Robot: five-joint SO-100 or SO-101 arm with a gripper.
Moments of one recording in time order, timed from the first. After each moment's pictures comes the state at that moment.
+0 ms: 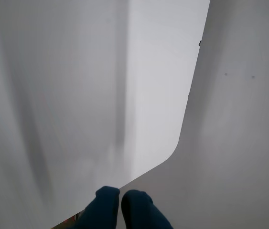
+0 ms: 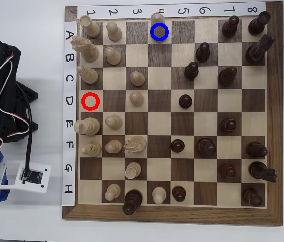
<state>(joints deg) 95.7 192.9 180.1 61.9 -4.4</state>
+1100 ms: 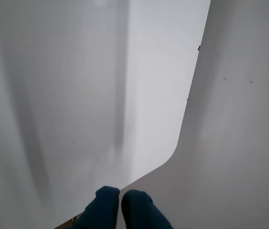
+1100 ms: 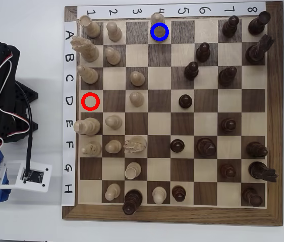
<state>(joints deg) 94.8 192.9 180.1 61.9 -4.4</state>
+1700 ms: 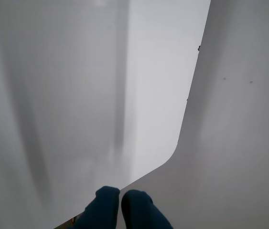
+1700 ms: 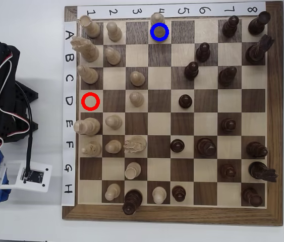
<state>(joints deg) 94.8 192.9 180.1 61.9 -4.4</state>
